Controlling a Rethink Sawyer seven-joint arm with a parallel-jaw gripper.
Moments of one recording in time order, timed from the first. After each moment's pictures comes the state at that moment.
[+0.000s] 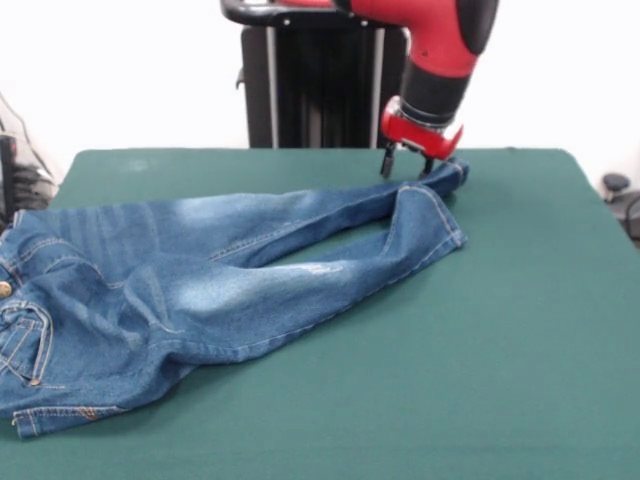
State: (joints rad) arm 0.15 -0.43 -0.17 2.12 0.15 -0.02 2.17
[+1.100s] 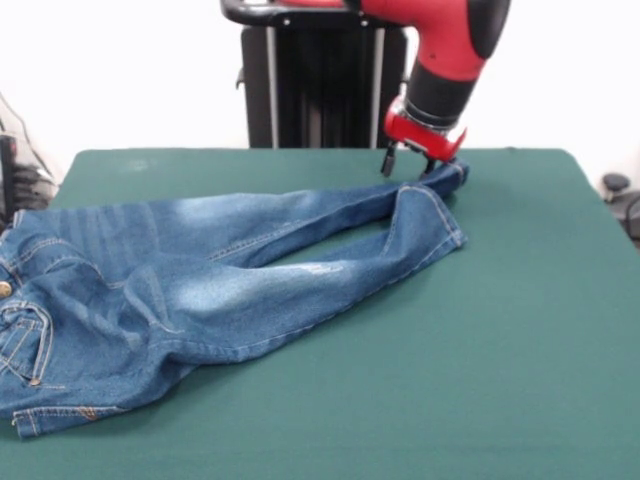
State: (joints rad) arm 0.20 -0.42 -0.21 2.08 0.19 0.06 2.17
